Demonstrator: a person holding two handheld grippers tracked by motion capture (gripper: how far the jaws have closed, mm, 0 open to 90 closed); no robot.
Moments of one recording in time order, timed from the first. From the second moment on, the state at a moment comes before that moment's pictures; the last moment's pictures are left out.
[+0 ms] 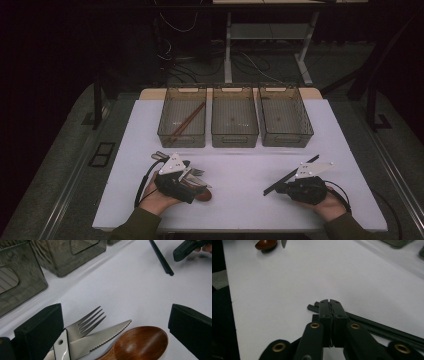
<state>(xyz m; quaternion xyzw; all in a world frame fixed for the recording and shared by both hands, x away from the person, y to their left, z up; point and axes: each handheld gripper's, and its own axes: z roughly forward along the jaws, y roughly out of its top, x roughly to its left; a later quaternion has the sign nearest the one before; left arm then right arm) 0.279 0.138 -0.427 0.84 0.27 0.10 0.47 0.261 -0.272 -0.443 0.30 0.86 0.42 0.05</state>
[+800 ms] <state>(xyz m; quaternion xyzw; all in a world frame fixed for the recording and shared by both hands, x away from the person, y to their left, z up) 0.279 0.140 -0.428 0.83 0.27 0.10 0.47 0.269 -0.242 -0.450 0.26 0.88 0.40 0.03</state>
